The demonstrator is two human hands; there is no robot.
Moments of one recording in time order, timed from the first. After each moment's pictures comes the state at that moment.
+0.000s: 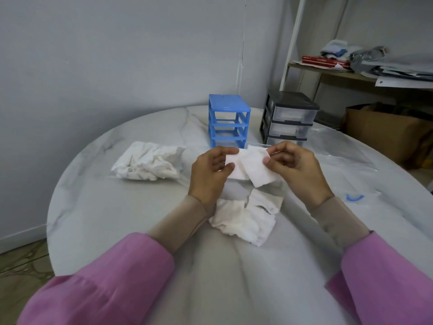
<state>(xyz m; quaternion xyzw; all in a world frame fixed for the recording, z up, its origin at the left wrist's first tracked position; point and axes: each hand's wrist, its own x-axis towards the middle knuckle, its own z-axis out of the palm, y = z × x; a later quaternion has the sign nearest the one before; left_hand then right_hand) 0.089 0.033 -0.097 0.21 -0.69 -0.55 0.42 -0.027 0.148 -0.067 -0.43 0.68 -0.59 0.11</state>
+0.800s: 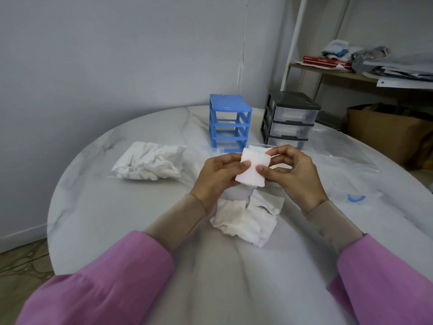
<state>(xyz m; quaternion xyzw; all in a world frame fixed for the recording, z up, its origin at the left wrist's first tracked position) 0.085 0.038 -0.092 0.18 -0.59 -0.72 0.31 -0.023 0.144 -0.076 -0.39 0.68 -0.61 0.12</state>
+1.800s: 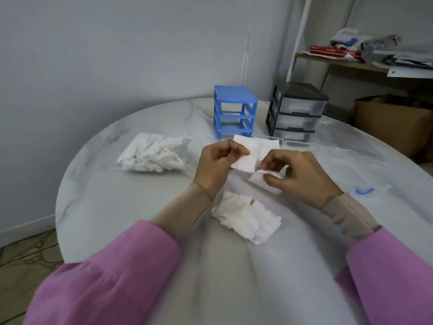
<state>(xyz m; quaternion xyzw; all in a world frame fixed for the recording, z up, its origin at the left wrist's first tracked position) 0.089 0.029 -0.095 0.14 -0.64 -0.65 0.39 -0.025 0.153 -0.071 -0.60 0.73 -0.34 0.01</state>
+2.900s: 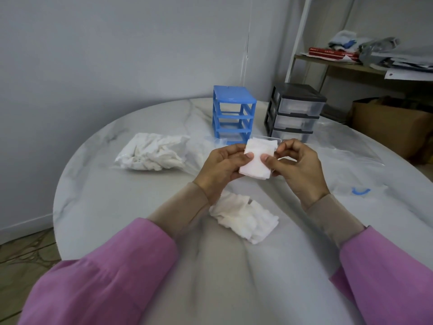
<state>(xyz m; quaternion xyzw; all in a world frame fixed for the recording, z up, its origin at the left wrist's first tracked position) 0.086 0.036 -0.094 0.14 -0.59 -0.74 0.28 -0.019 0.140 -0.082 -0.37 0.64 -0.66 0.12</state>
